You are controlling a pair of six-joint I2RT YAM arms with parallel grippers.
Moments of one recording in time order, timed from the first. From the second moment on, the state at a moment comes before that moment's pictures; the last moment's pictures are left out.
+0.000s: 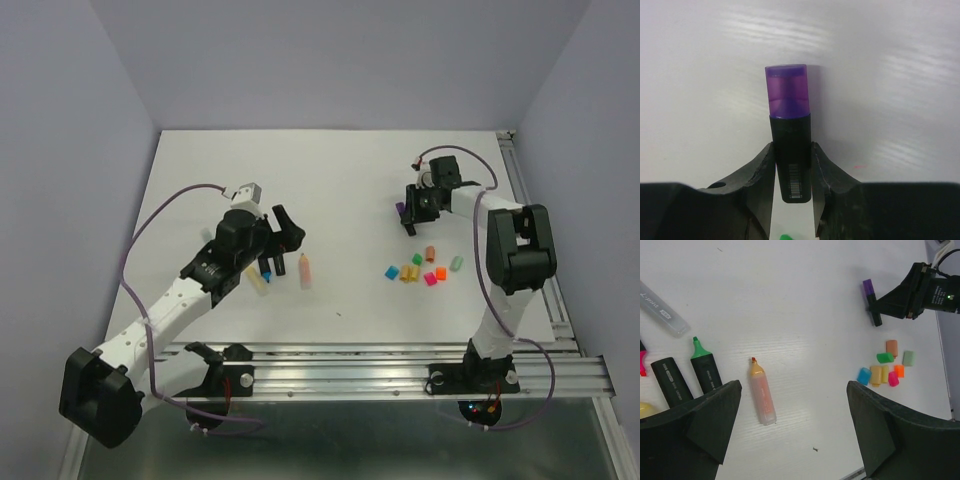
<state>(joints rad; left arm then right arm) -0.53 1.01 0.69 -0.15 -0.06 -0.65 0.12 1.96 1.31 -0.34 -0.27 0.05</state>
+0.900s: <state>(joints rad) -0.65 0.98 0.55 0.22 0.24 -0.84 0.68 1.25 0.79 0.09 -0.43 0.33</state>
